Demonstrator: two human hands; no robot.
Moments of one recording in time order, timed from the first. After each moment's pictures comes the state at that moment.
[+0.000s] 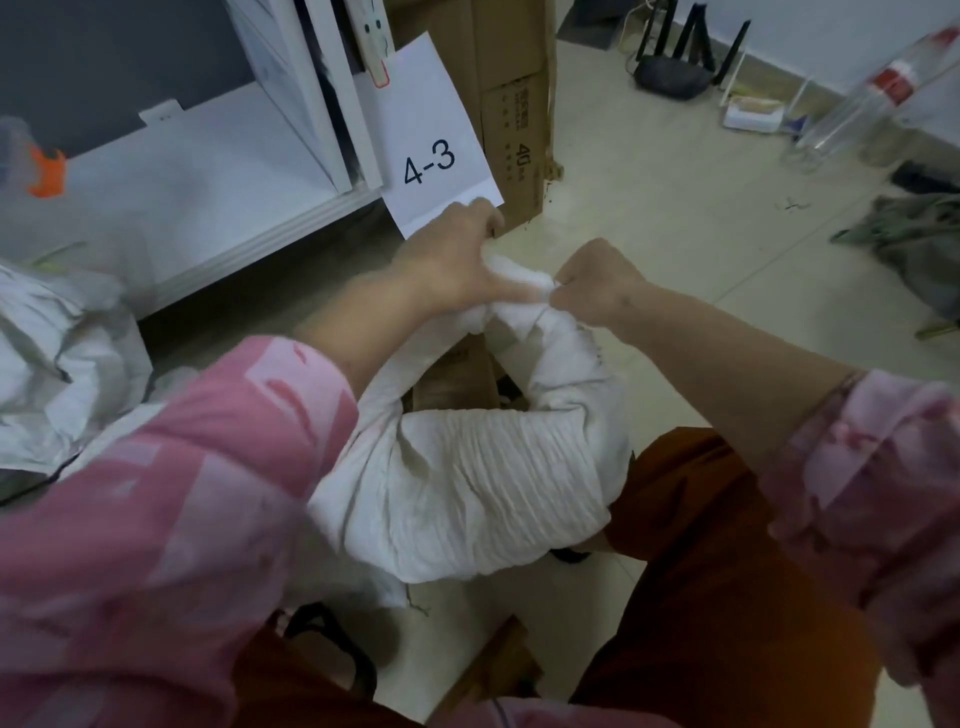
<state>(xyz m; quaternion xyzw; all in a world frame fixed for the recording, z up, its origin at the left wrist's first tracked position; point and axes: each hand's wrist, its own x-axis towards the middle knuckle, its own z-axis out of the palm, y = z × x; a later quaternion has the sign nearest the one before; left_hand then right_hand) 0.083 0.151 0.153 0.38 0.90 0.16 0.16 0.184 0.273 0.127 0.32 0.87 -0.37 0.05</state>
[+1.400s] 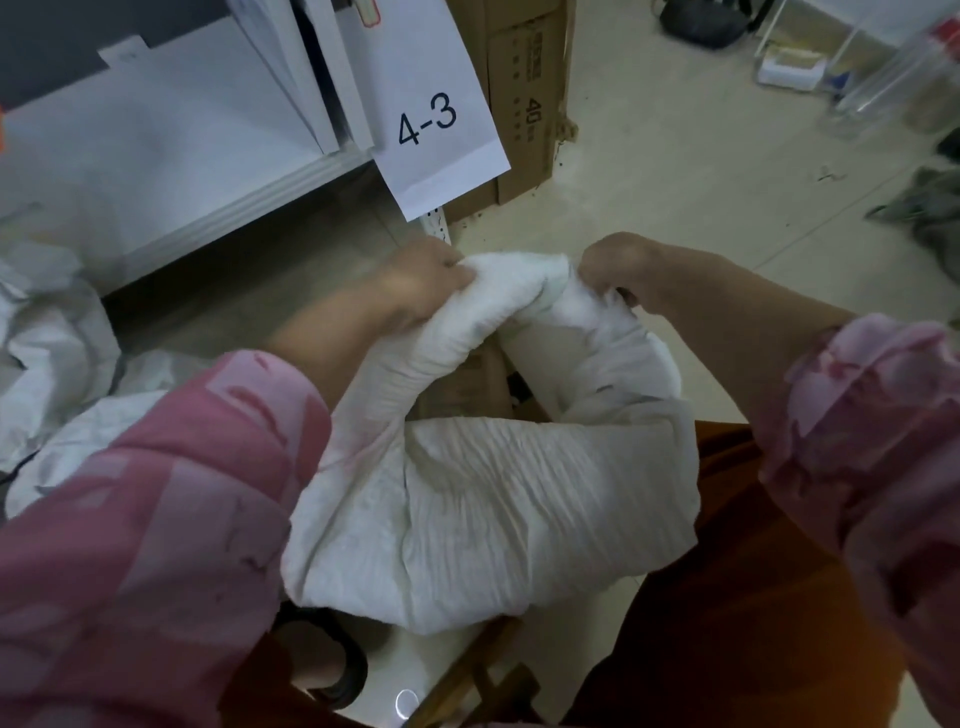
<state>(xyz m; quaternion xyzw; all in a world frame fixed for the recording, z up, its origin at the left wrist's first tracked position) 0.045 0.148 0.105 0.25 0.90 0.21 0.28 0.140 0.321 0.088 0.34 0.83 -0.39 0.19</state>
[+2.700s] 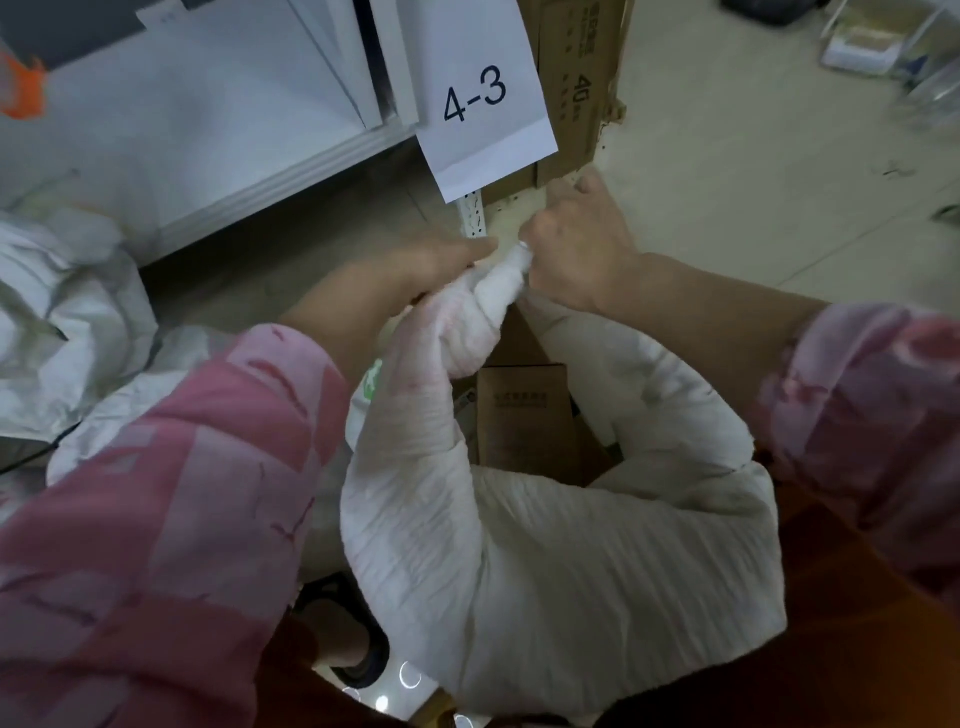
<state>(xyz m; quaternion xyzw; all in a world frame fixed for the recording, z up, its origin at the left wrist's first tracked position) 0.019 0.122 0.103 0.12 0.87 0.30 0.38 0.090 0.256 0.086 0.02 1.00 0.03 -0.02</state>
